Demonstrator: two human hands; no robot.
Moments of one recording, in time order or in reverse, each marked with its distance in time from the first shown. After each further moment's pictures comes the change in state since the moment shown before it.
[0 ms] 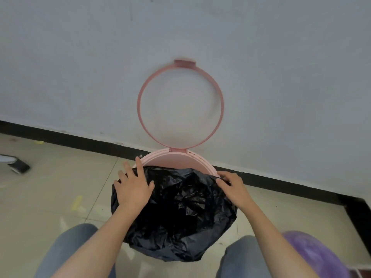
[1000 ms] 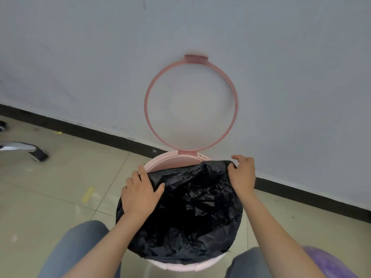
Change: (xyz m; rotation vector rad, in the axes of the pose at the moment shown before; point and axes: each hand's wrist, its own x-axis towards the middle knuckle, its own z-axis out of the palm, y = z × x) left_hand -0.014 0.007 -0.006 -0.062 -0.026 -0.119; right_hand 0.056 -0.026 0.005 0.074 0.315 0.102
